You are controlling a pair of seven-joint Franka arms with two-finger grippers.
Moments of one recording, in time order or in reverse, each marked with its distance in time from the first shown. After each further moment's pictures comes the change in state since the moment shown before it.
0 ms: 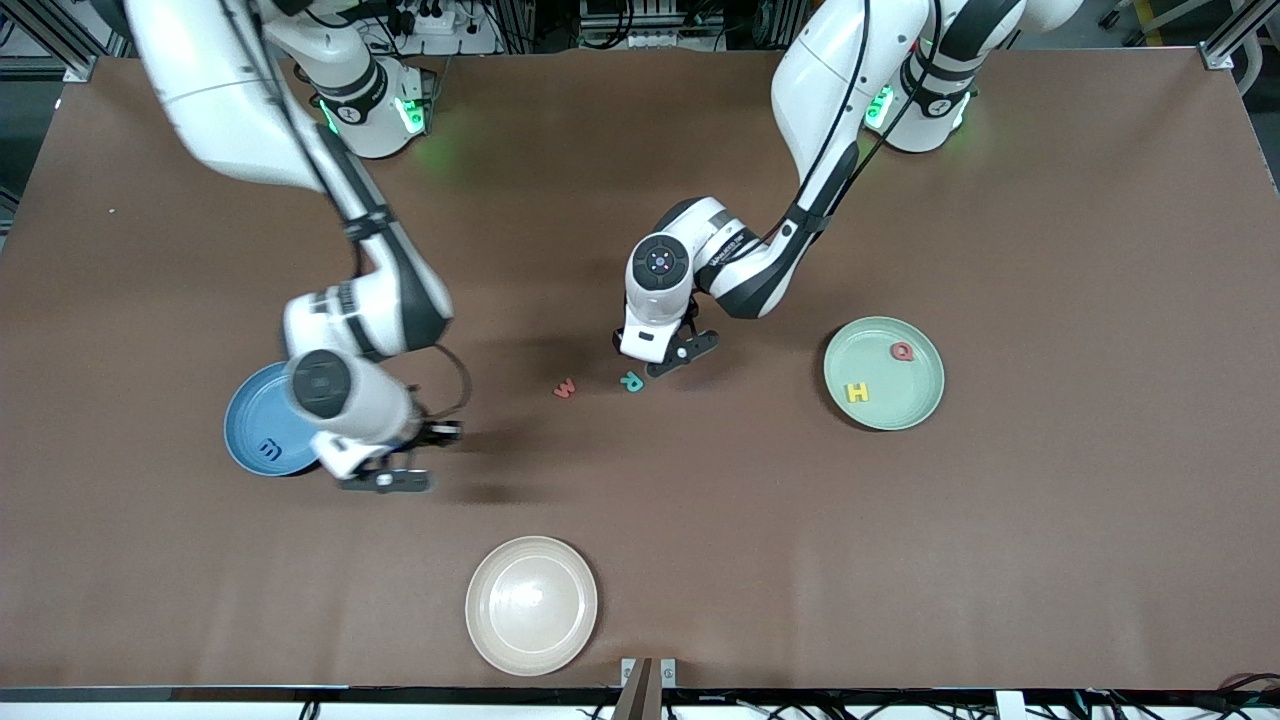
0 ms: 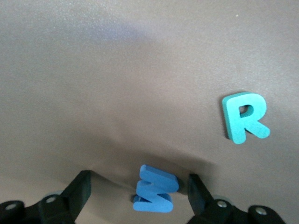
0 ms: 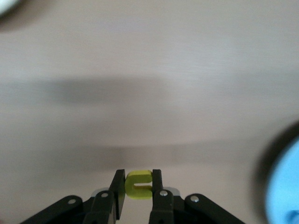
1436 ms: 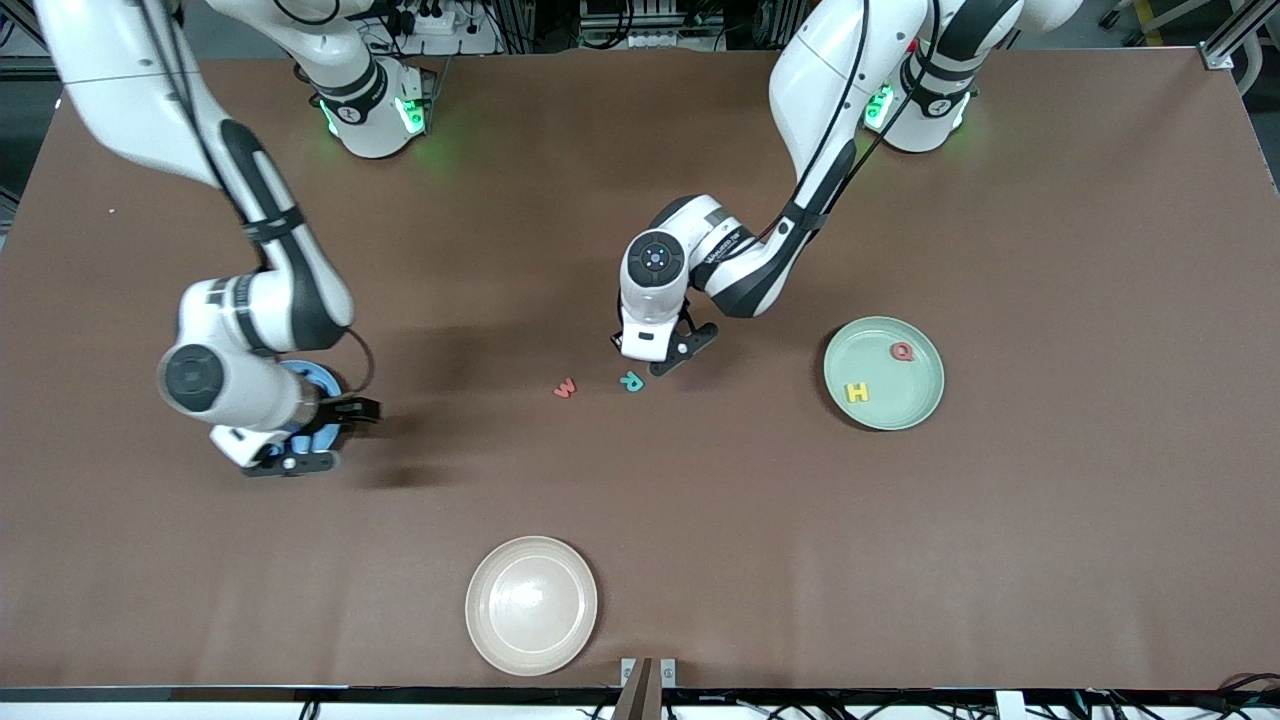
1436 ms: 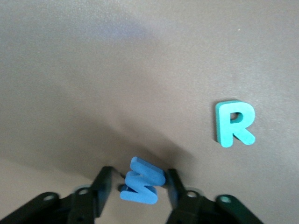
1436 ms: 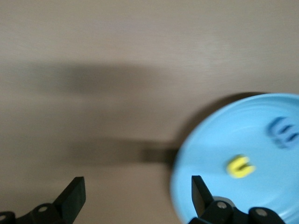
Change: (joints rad) left arm -0.005 -0.001 -0.002 0.021 0.000 -0.004 -0.142; right arm -0.109 -0.085 0.024 -0.158 -0.014 0.043 -0.096
